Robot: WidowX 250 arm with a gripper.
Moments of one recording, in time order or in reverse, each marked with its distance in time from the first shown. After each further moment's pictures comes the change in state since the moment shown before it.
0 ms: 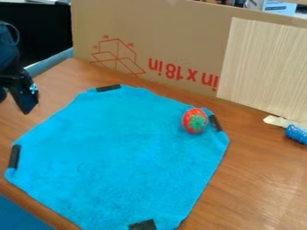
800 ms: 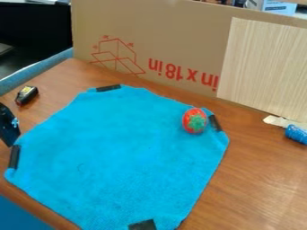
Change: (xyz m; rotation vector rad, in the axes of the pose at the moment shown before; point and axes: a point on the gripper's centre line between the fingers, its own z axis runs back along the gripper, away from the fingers) arm -0.045 0.030 -0.040 -0.005 0.014 0.142
